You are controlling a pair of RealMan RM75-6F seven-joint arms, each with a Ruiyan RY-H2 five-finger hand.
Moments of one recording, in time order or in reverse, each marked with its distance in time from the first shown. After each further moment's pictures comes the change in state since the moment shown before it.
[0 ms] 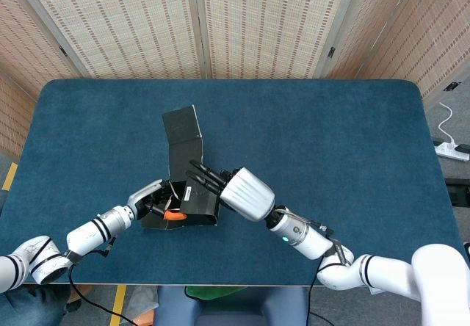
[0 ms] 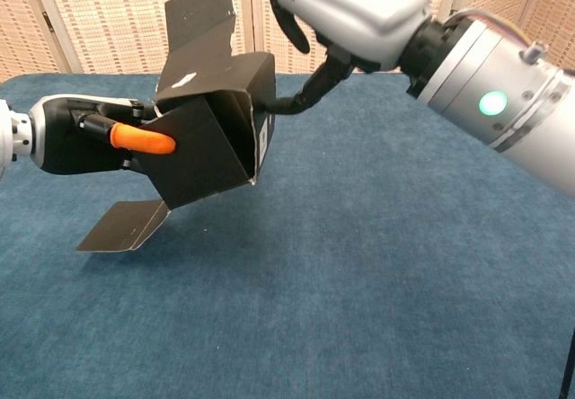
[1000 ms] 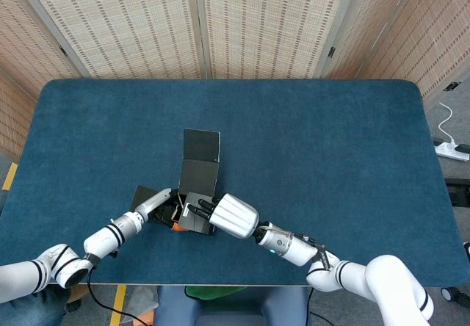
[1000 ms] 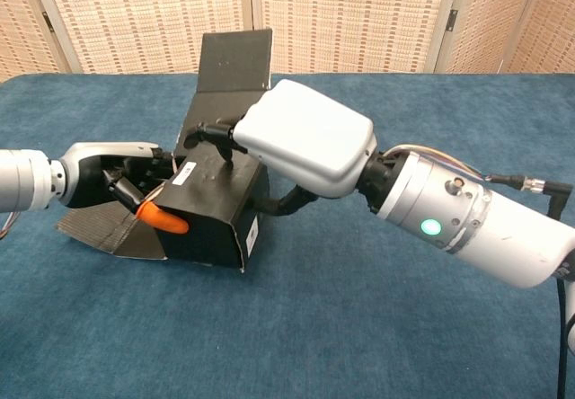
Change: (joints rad) left arm 0.050 -0.159 -0.048 0.088 -0.157 -0.099 0.591; right arm 0.014 -0.270 -0.136 0.430 -0.077 0.029 0.069
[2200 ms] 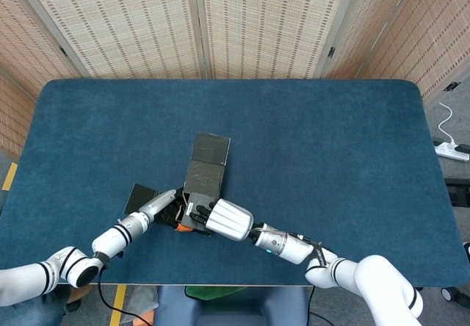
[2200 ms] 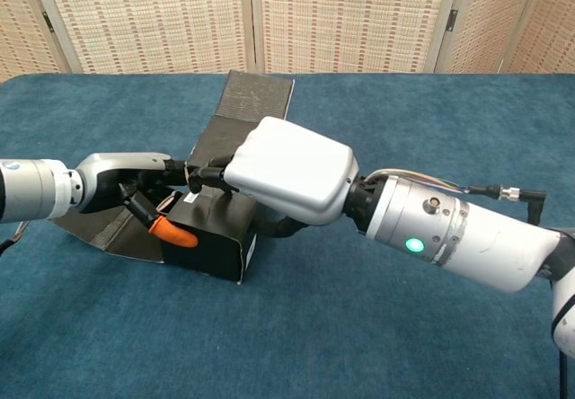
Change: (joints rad) left arm 0.038 -0.046 -0.103 -0.004 -0.103 -0.101 0.312; right arm 0.039 -0.042 -0.056 0.103 -0.005 -0.050 0.012
